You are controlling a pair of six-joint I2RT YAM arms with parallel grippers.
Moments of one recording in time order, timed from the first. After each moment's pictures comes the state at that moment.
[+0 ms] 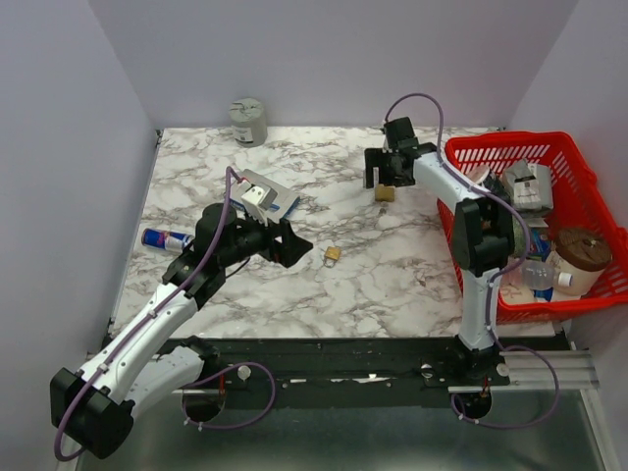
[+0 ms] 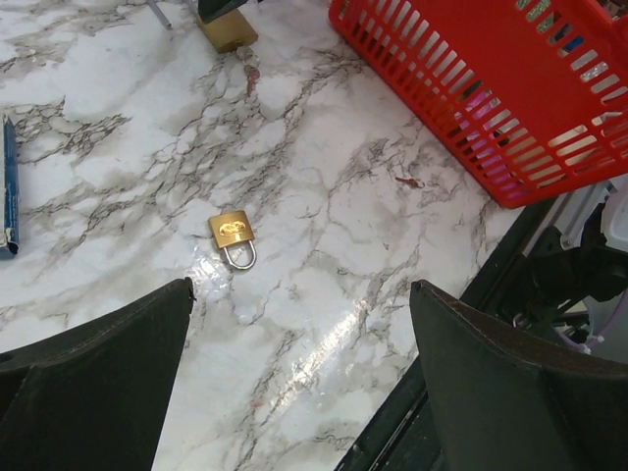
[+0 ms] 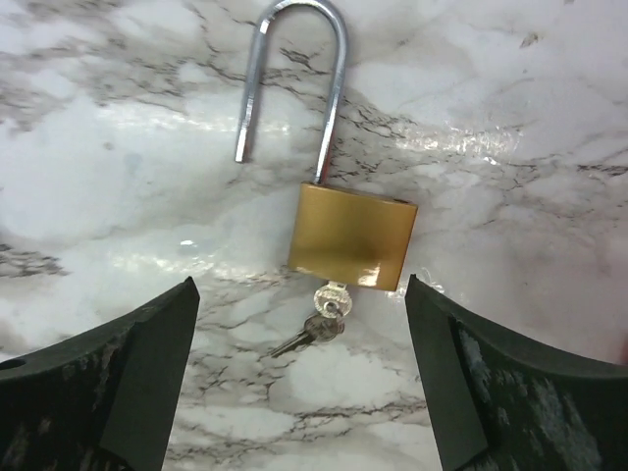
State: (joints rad) left arm -0.51 0.89 0.74 -0.14 0.41 -0.32; right arm 0.31 2.15 1.77 -0.59 0.04 0.19
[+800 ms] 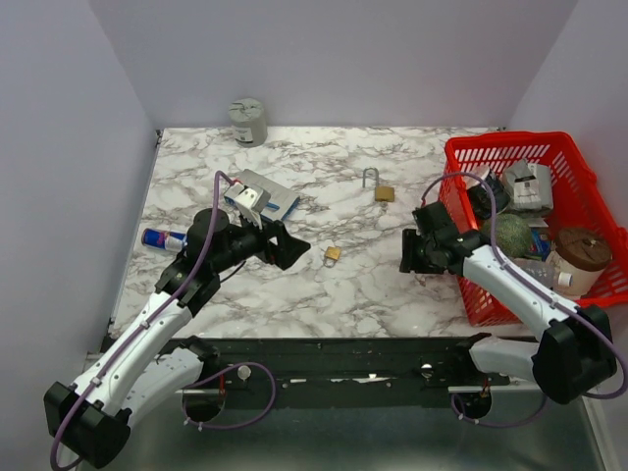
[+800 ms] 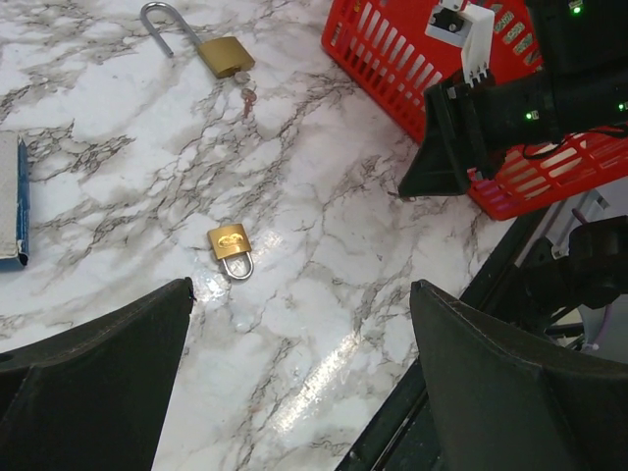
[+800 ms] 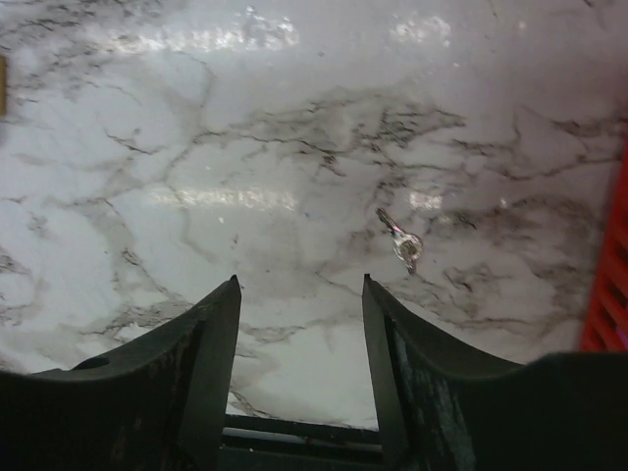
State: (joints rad) left arm -0.51 0.82 0.73 -0.14 0.40 -0.32; right arm 0.44 1.22 0.82 -0.66 0.08 0.41
